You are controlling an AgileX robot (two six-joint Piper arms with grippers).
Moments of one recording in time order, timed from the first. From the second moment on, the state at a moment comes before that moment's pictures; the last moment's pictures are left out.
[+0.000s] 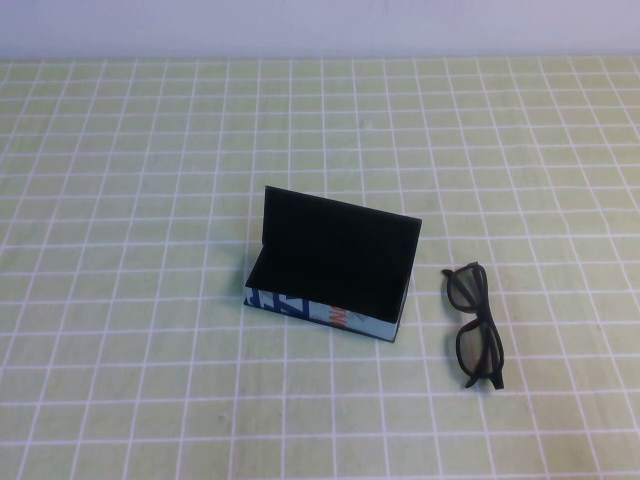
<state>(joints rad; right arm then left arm) 0.05 -0.02 0.03 0.30 0.23 -0.14 -0.08 0.20 0.02 -1.37 0.06 1.36</state>
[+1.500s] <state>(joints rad) 0.05 -0.02 0.03 0.29 0.33 -0.14 -0.08 0.20 0.02 -1.28 0.04 1.31</state>
